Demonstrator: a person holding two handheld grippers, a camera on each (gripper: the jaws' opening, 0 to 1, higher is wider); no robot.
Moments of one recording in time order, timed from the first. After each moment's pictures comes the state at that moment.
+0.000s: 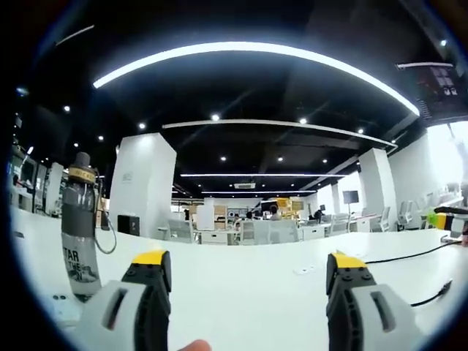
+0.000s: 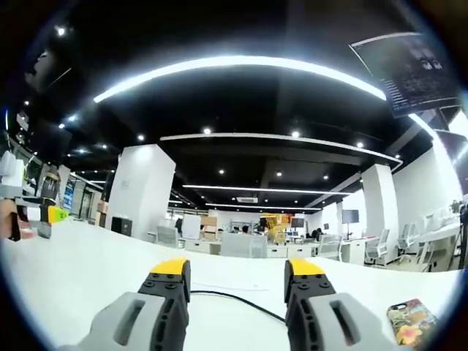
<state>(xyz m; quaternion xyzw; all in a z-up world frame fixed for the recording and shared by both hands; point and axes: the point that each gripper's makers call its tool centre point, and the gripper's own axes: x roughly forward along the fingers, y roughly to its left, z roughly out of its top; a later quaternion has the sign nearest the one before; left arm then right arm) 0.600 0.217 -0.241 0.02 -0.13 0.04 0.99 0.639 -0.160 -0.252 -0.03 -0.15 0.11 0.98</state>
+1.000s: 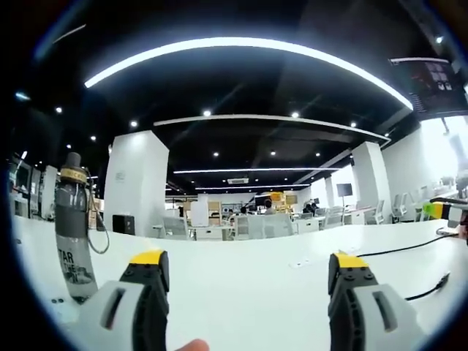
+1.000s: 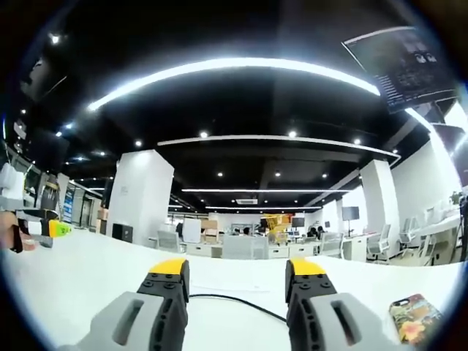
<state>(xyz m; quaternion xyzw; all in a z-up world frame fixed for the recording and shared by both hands) 0.604 0.208 -0.249 0.03 -0.11 0.02 0.99 0.640 -0.164 -0.249 -0.01 -0.15 0.11 0.98</state>
